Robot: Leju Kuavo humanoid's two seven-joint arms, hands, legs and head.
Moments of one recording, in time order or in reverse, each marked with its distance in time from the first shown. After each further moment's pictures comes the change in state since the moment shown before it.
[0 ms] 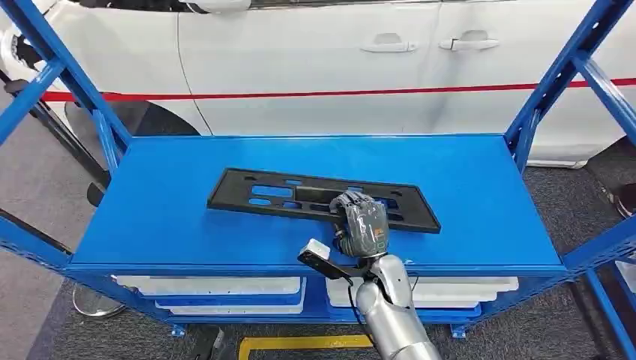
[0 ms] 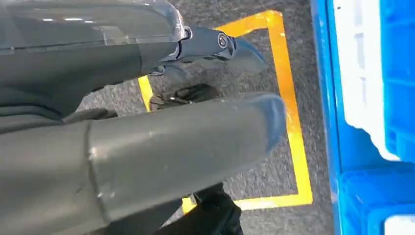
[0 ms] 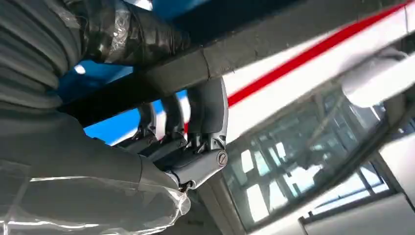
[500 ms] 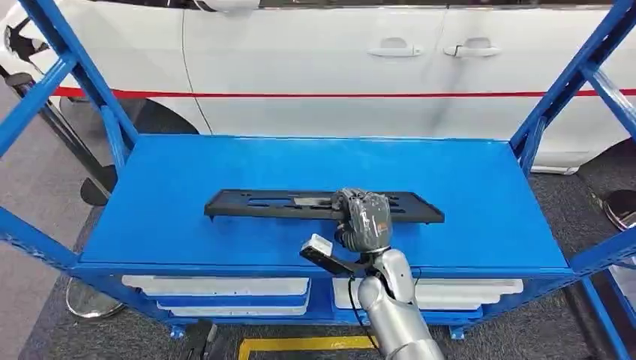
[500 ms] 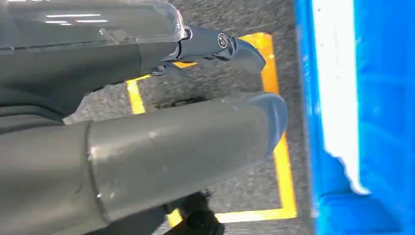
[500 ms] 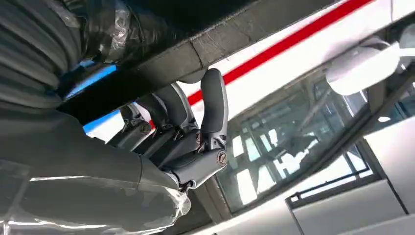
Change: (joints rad) left arm -0.025 0.003 0.004 0.000 0.034 0.042 -0.027; right arm -0.003 -0.002 -0.002 -0.057 -0.020 0.000 -0.026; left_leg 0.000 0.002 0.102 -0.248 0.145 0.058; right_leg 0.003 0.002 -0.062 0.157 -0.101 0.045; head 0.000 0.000
